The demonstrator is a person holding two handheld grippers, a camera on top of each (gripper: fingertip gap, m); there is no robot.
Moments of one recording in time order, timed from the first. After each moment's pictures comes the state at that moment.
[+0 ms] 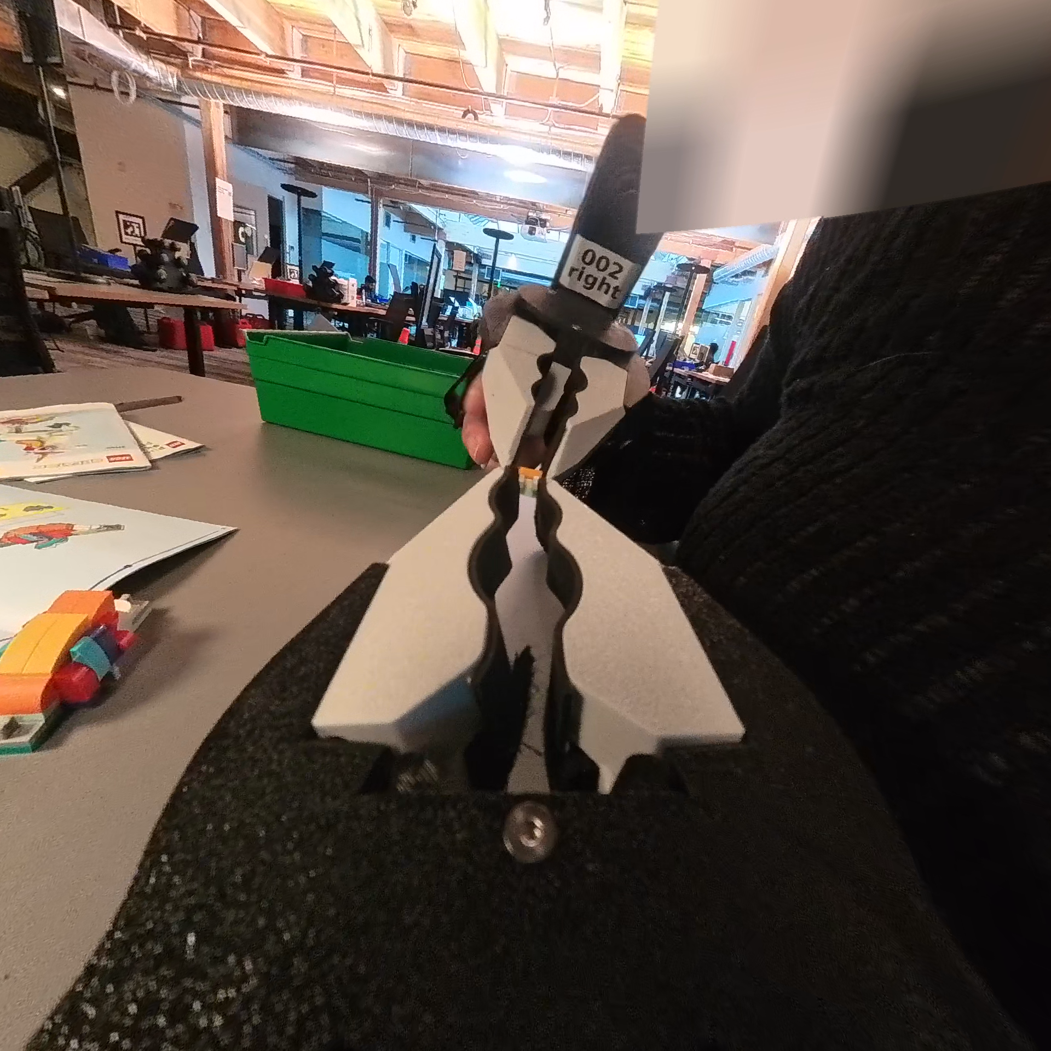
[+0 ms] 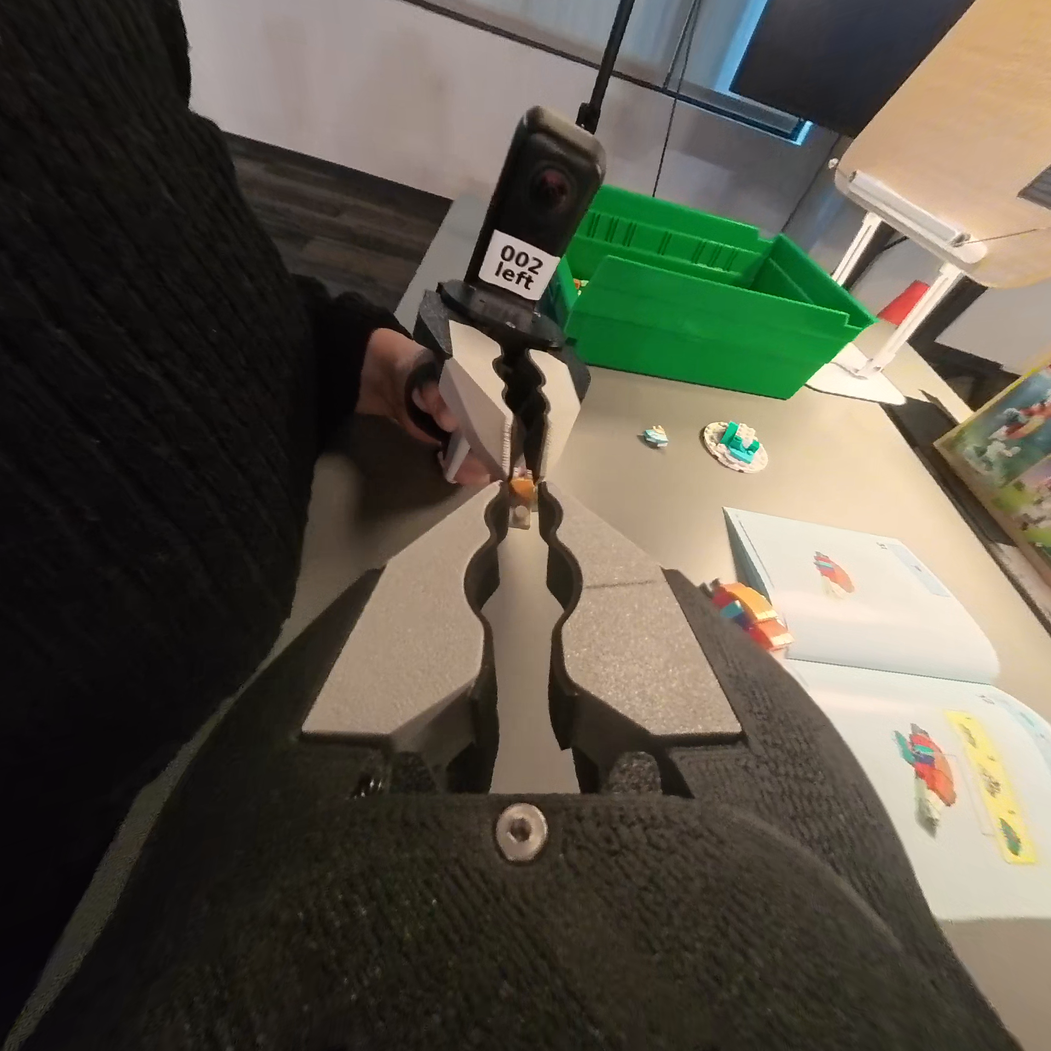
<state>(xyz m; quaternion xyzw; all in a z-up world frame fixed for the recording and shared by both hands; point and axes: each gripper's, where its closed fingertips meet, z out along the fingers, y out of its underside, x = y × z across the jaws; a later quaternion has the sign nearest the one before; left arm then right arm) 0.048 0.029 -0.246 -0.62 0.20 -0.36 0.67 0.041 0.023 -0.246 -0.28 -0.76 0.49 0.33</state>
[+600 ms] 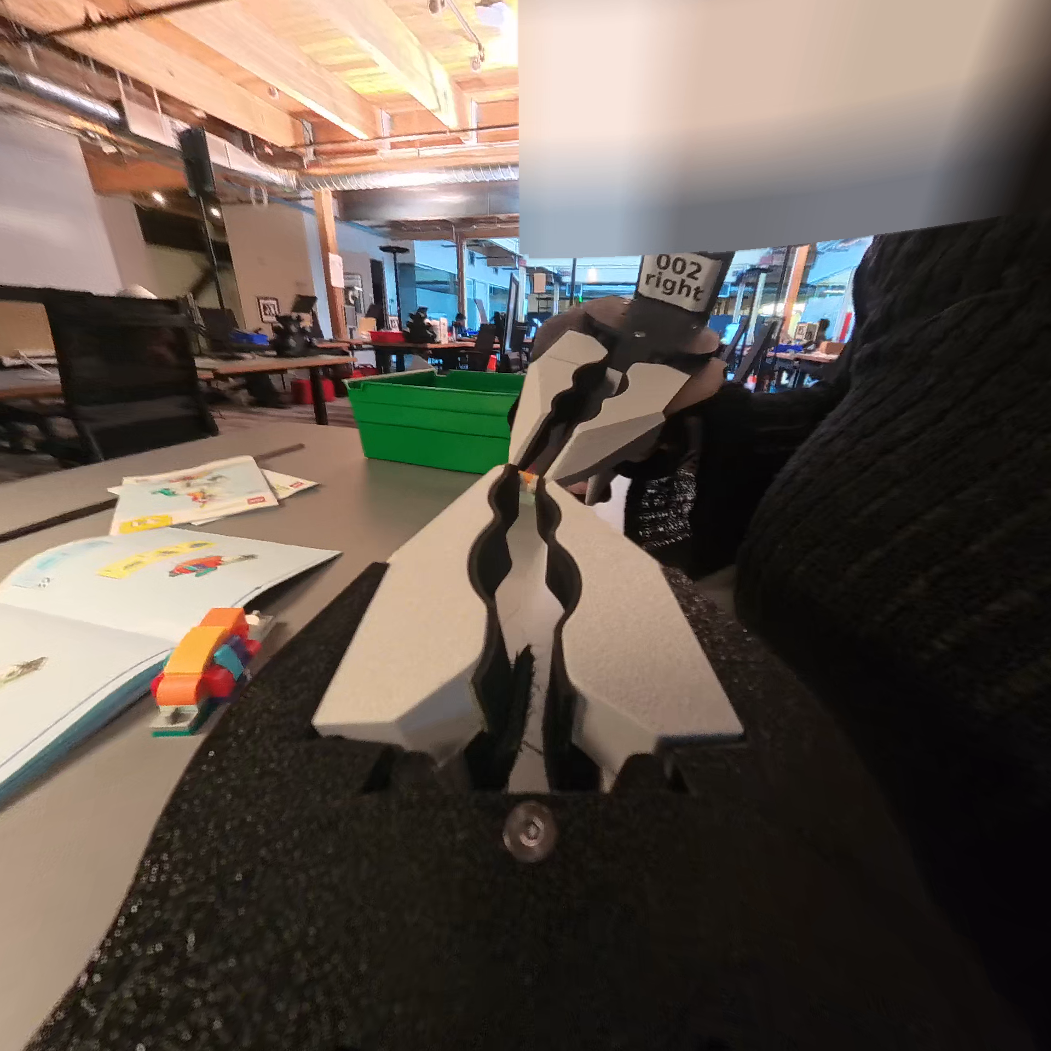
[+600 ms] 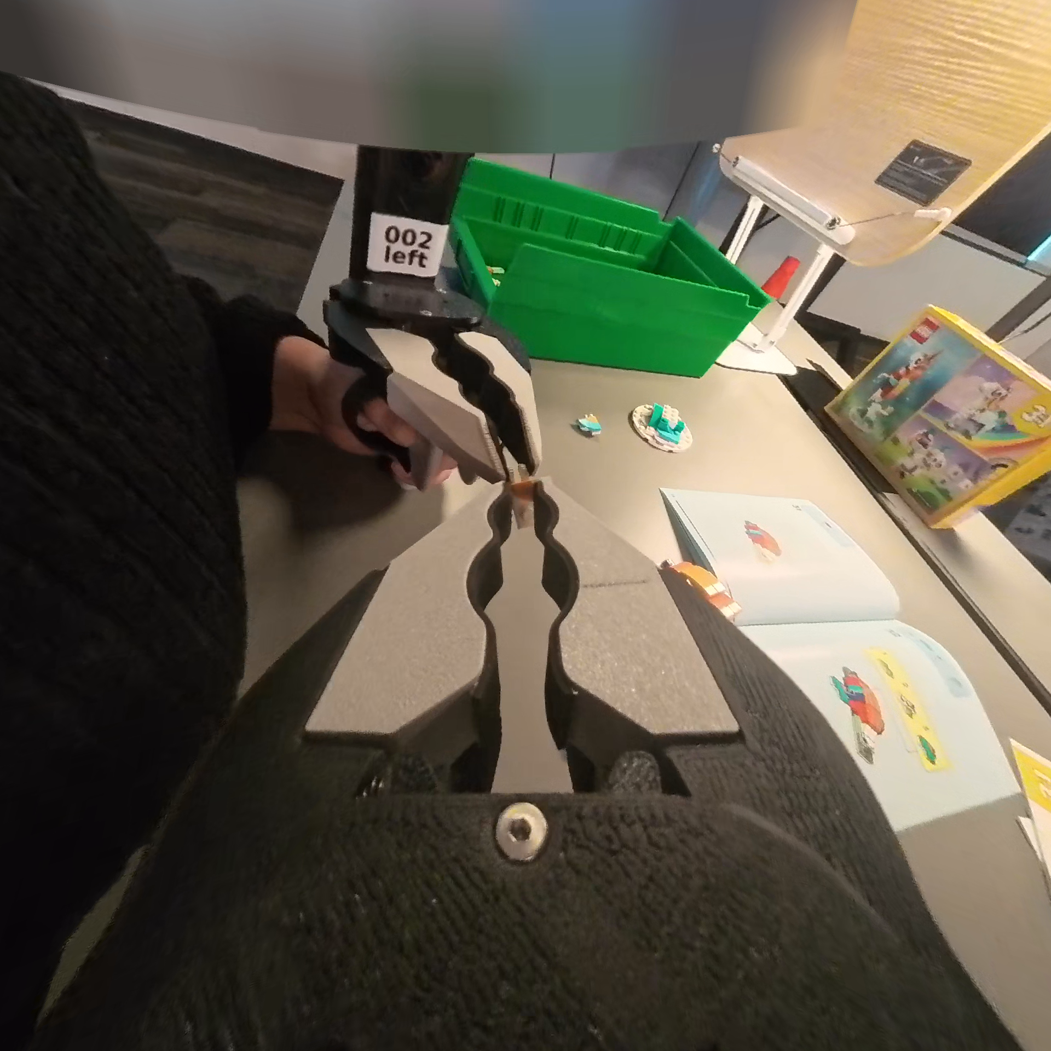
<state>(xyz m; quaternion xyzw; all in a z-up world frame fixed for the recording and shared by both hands) 0.031 0.038 -0.242 -0.61 0.19 -0.25 0.72 0.026 0.027 -0.243 -0.33 -0.73 0.45 0.40</state>
